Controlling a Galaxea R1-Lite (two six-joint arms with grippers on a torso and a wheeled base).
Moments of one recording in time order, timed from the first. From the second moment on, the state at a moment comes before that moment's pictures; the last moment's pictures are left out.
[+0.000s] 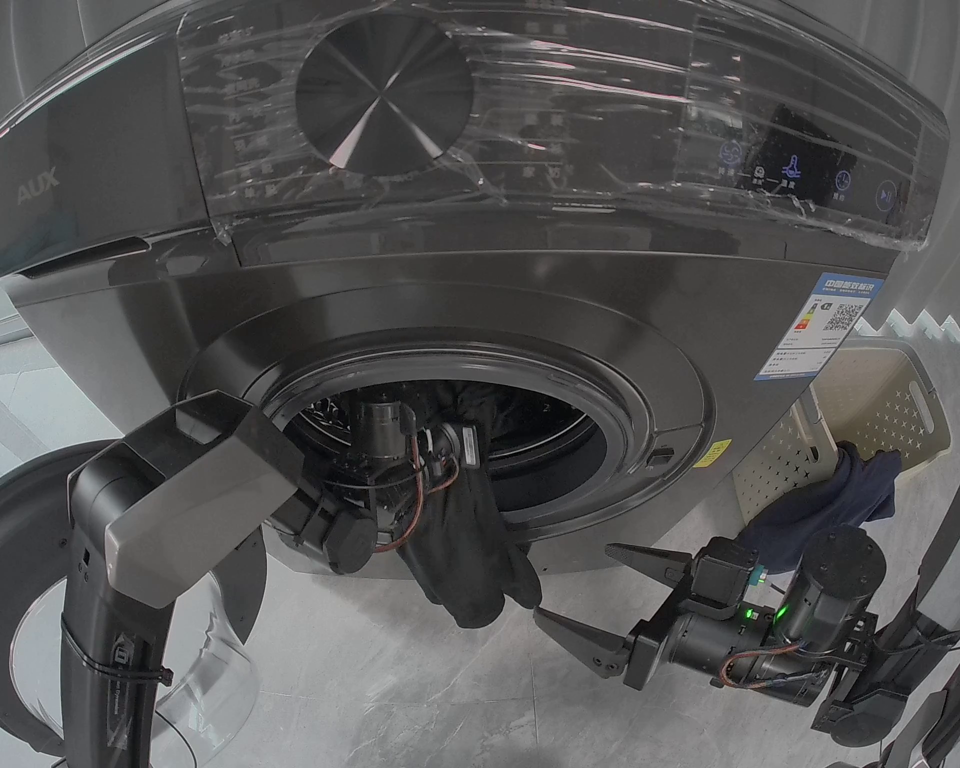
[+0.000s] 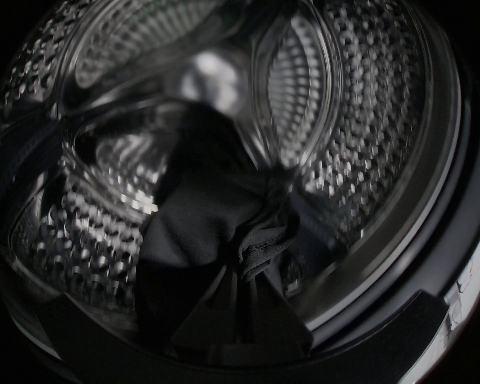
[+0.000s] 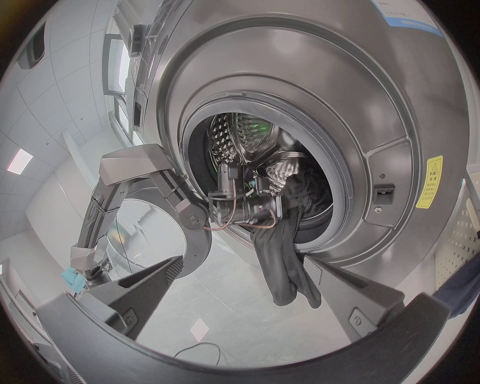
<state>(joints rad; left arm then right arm) -0.50 2.40 -1.31 -0.99 0.08 -0.15 0.82 1.86 -0.22 -1.54 0.03 0.18</state>
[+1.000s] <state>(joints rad) -0.50 2.42 -1.30 -0.96 0.06 -0.19 0.82 1.87 -0.22 -1.54 0.03 0.18</state>
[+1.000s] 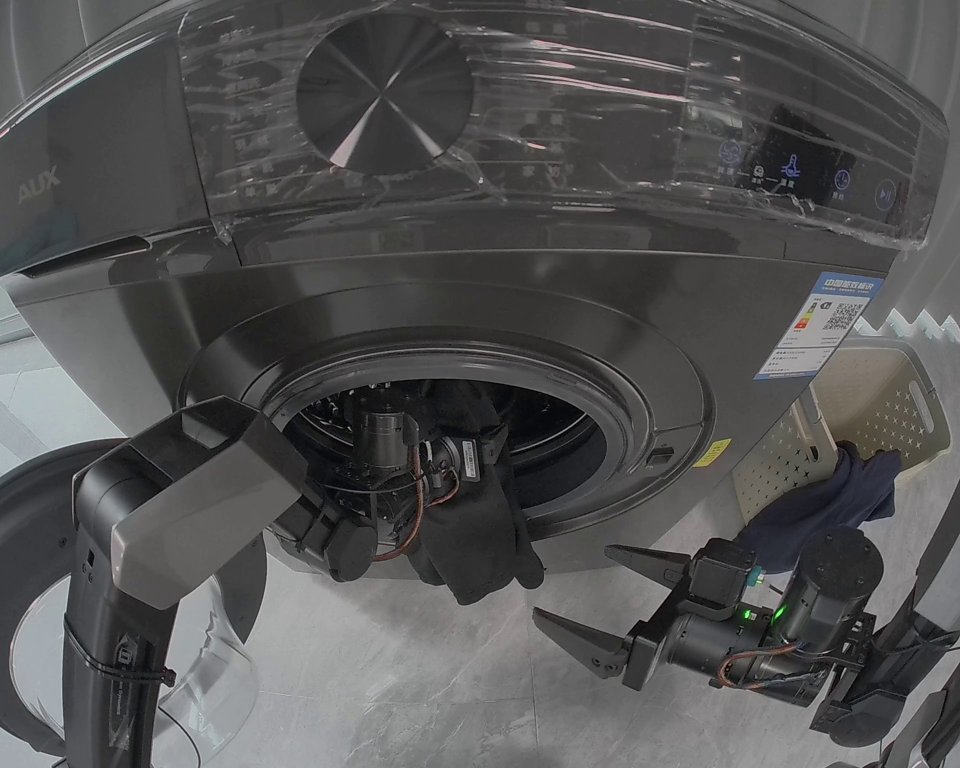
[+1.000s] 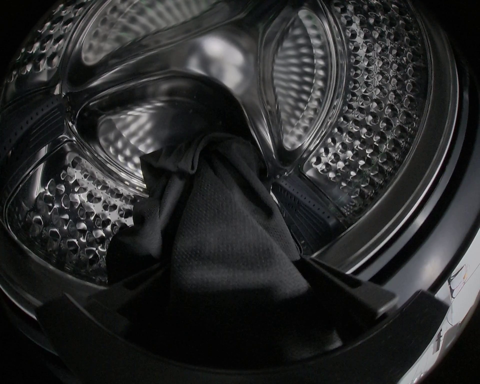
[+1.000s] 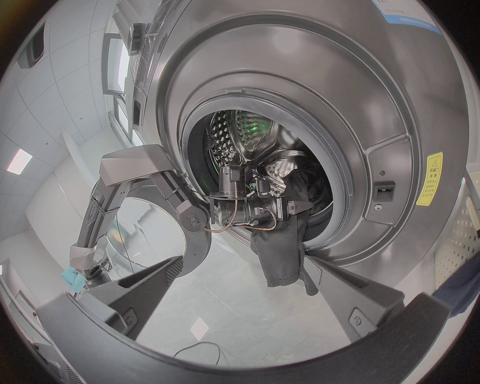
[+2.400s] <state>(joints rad) -0.52 2.39 -1.26 -1.00 0.13 -0.19 0.82 1.87 -0.22 -1.54 0.03 0.18</state>
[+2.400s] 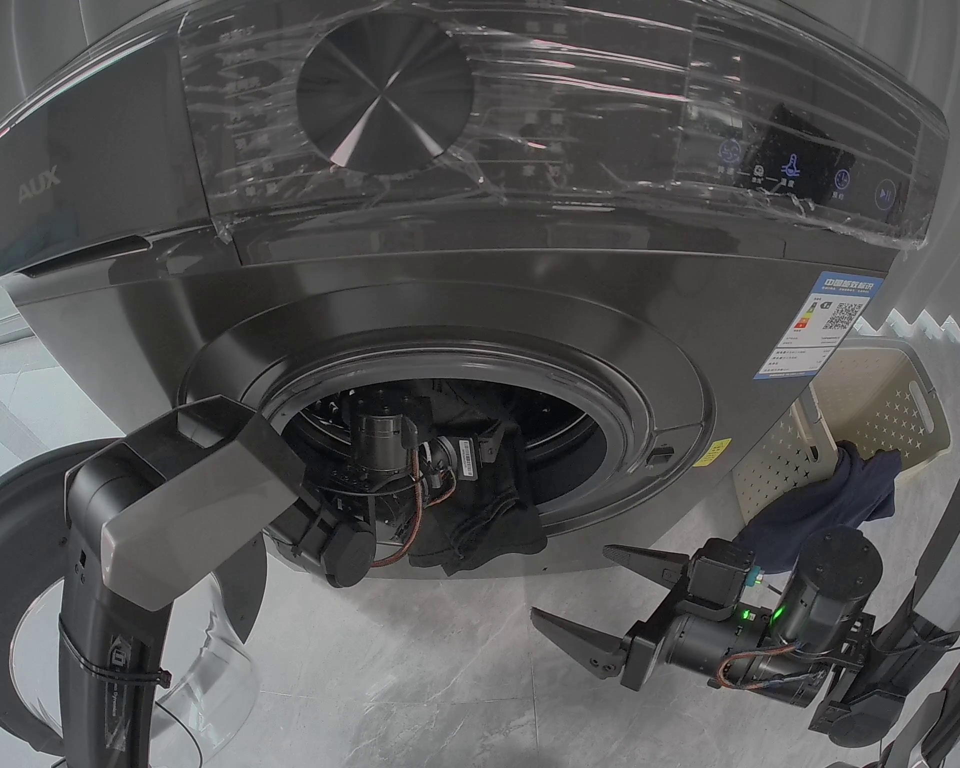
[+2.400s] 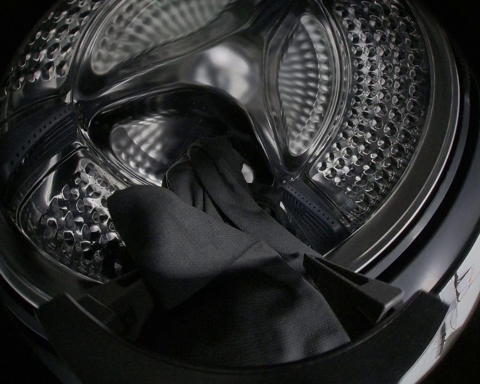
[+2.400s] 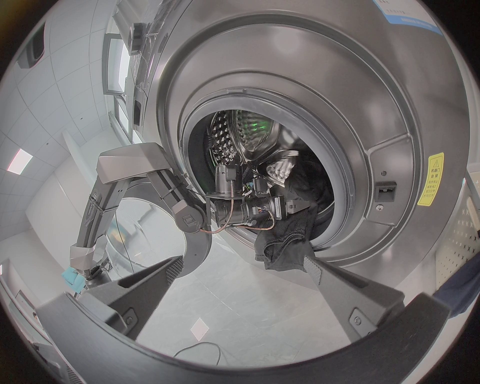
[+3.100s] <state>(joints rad) -0.50 2.48 -1.60 -1.06 0.16 -0.22 0.82 1.87 -0.22 -1.54 0.03 0.18</state>
